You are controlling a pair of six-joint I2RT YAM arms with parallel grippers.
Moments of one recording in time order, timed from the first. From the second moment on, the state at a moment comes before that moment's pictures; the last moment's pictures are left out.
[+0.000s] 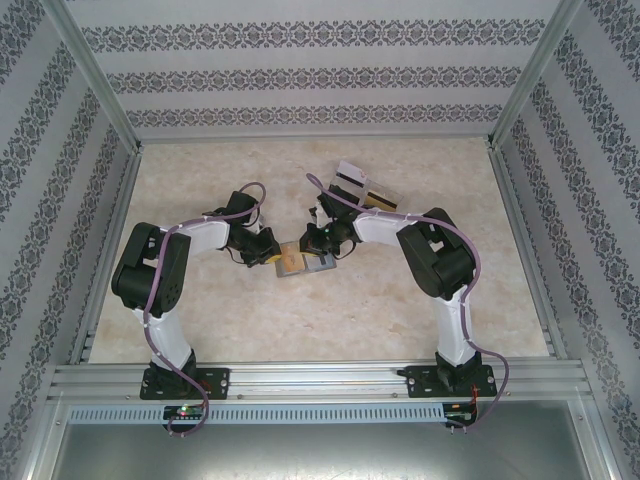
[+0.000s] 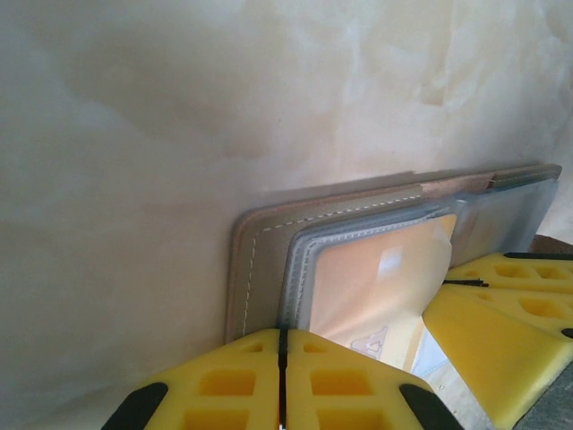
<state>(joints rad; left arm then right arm) -0.27 1.84 1.02 -0.39 0.52 -0.74 0.59 2.08 1.31 -0.27 -0.57 0.71</state>
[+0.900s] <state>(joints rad) -0.27 1.81 1.07 -0.43 0.51 -0.70 0.53 2.02 1.23 -0.22 -0.57 0.68</state>
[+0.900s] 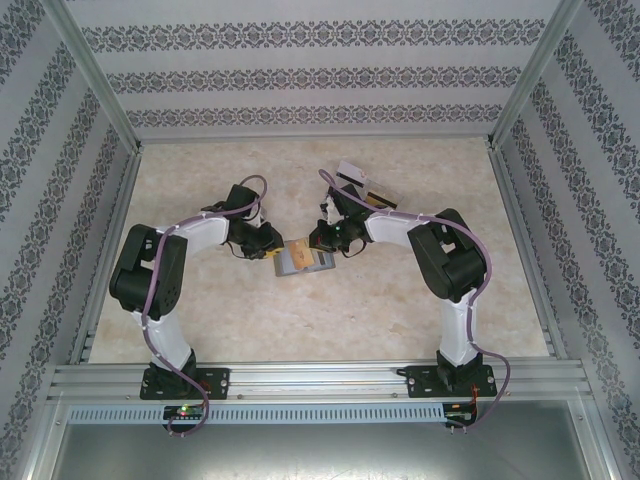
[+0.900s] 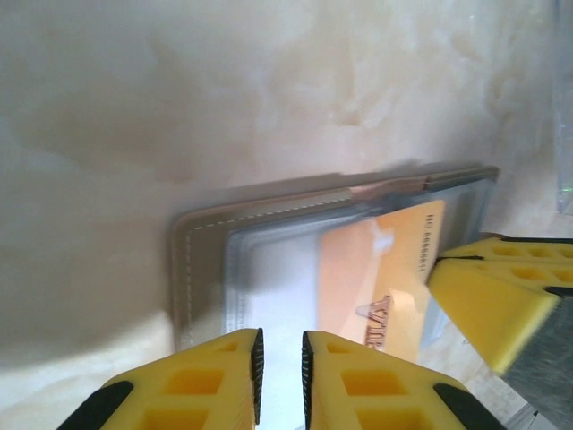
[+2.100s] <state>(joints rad) -0.31 1.89 1.10 -0.41 0.57 -0.70 0.52 2.04 1.23 -0.10 -0.70 0.75</state>
